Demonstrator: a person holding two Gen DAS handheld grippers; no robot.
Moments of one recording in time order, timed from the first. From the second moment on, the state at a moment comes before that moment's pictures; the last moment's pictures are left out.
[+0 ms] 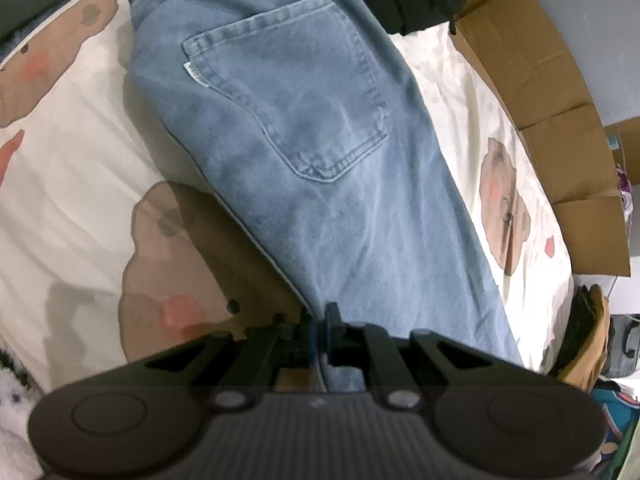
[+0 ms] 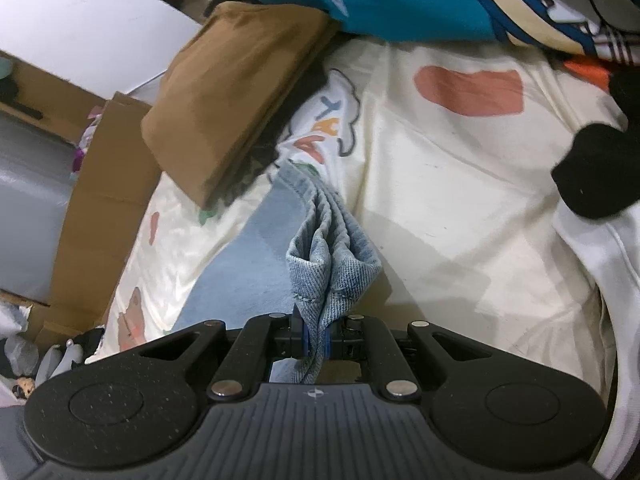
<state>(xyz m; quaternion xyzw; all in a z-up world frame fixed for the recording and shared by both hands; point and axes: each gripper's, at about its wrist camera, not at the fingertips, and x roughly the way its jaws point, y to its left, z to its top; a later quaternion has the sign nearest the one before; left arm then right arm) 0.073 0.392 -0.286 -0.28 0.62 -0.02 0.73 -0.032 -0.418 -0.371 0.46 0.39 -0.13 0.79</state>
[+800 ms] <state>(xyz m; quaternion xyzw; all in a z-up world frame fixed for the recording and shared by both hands) 0.115 0.420 -0.268 -0.21 0.63 0.00 0.74 0.036 -0.450 -0.353 0.27 0.45 -0.14 0.84</state>
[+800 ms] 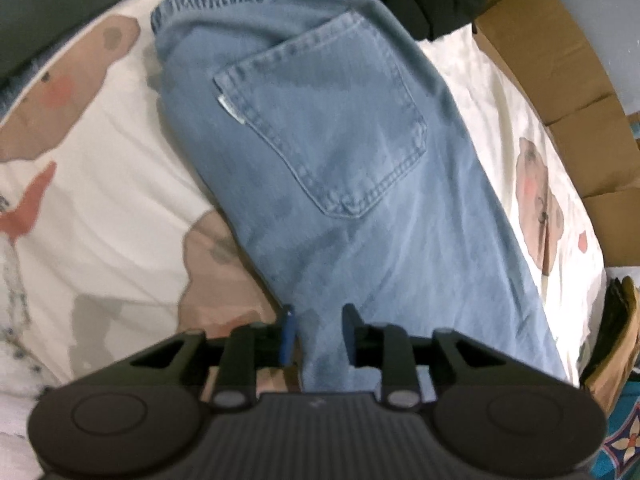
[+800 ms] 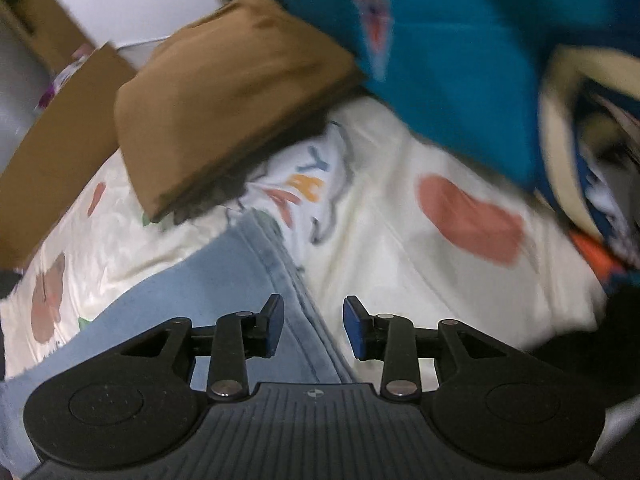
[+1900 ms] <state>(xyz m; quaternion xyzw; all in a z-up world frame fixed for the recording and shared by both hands) 0.111 0.393 -0.238 -0.14 0.63 0.02 0.76 0.116 -0.429 -0.381 0.15 0.46 -0.01 0.87</state>
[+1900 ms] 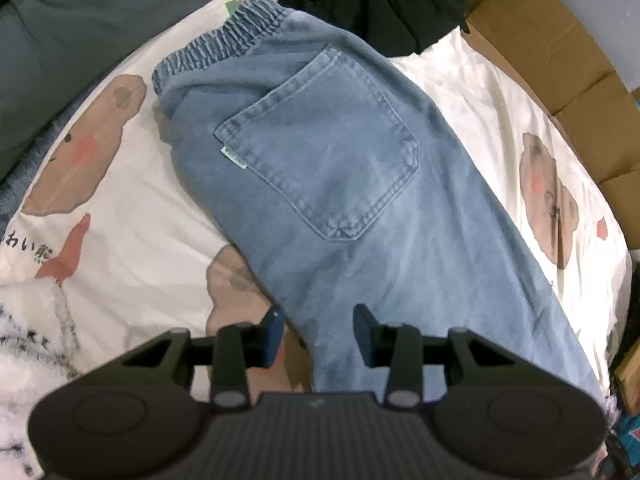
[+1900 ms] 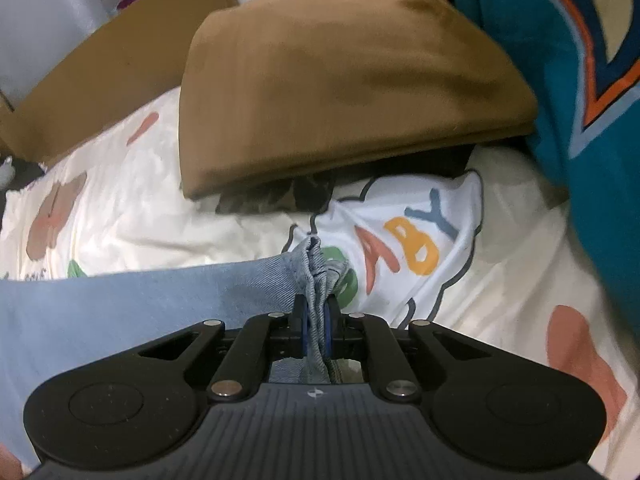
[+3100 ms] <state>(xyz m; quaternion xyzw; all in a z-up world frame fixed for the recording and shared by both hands) 0.316 0.406 -0.293 -0.13 0.53 0.06 0.83 0.120 -0.356 -0.340 0.07 0.48 -0.03 0.87</state>
